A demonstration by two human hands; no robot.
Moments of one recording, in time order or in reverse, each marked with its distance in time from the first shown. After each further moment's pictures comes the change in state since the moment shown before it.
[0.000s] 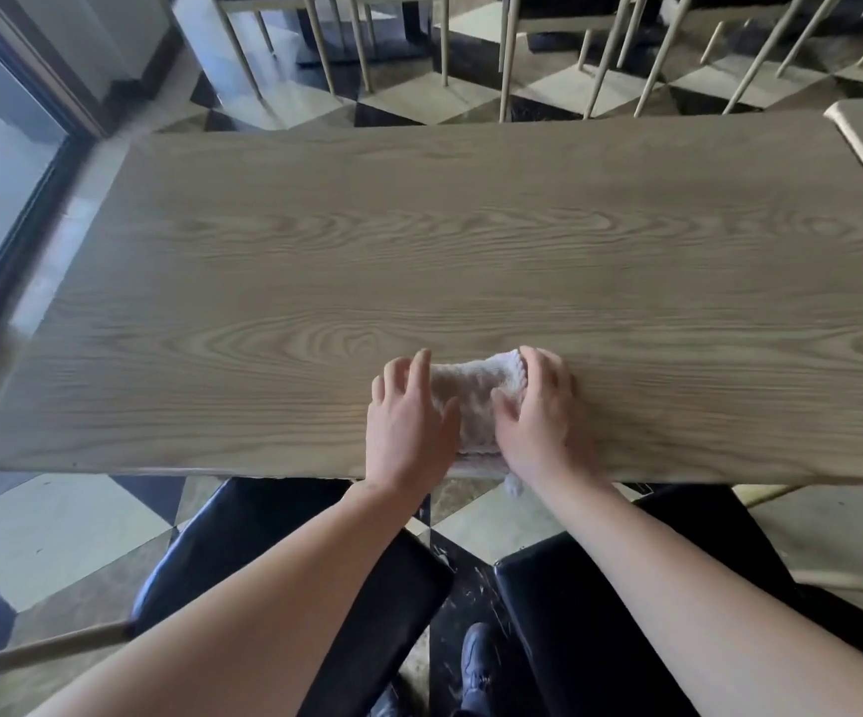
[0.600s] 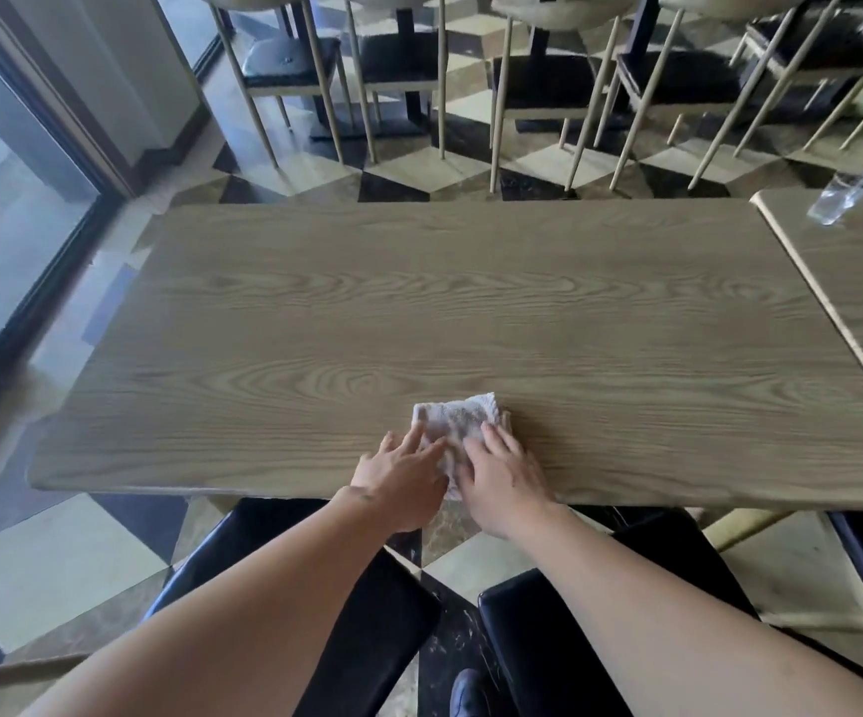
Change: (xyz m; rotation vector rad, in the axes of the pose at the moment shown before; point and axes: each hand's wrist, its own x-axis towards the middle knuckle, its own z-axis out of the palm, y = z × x) left_hand -0.024 0.020 -0.038 0.586 -0.627 0.079; right_hand -0.033 -0.023 -0.036 -0.310 -0.593 -0.041
